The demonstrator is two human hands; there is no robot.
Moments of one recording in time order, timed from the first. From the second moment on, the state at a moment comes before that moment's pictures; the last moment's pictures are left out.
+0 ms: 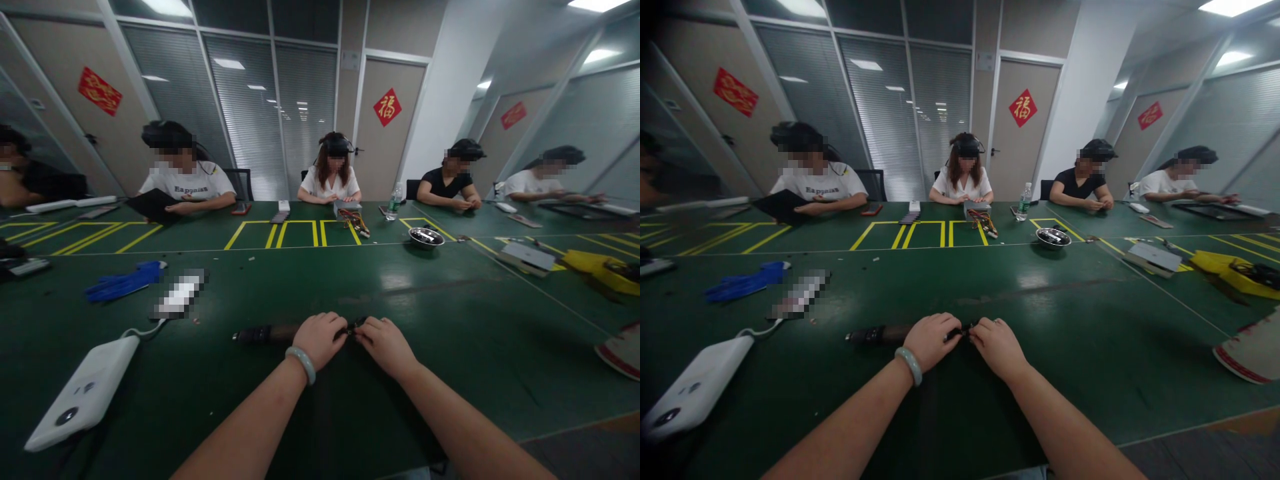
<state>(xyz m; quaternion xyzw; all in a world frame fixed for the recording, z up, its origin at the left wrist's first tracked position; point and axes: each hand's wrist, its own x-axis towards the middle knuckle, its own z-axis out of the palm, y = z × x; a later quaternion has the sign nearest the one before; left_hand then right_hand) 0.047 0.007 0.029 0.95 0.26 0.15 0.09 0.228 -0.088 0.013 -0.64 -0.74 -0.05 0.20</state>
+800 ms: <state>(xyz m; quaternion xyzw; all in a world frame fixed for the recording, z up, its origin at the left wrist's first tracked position) 0.038 0.011 0.033 0.96 0.19 0.16 0.13 0.220 -0.104 0.021 -0.64 -0.75 -0.06 0.19</state>
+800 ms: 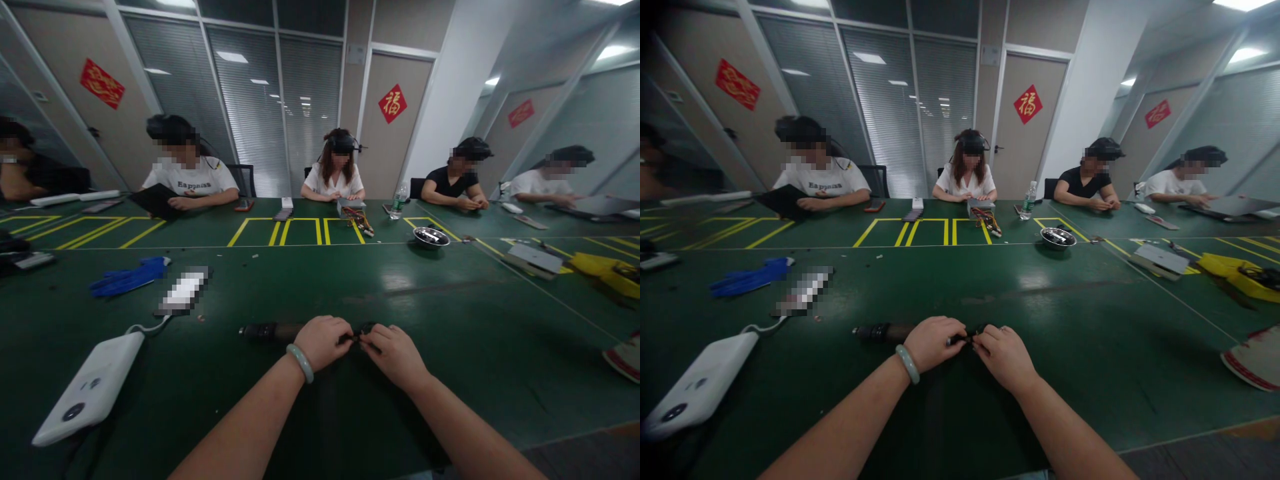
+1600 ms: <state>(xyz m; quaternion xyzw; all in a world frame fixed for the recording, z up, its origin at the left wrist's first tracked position) 0.047 0.006 0.030 0.96 0.24 0.15 0.10 0.213 -0.099 0.014 -0.65 -0.74 -0.12 0.15</state>
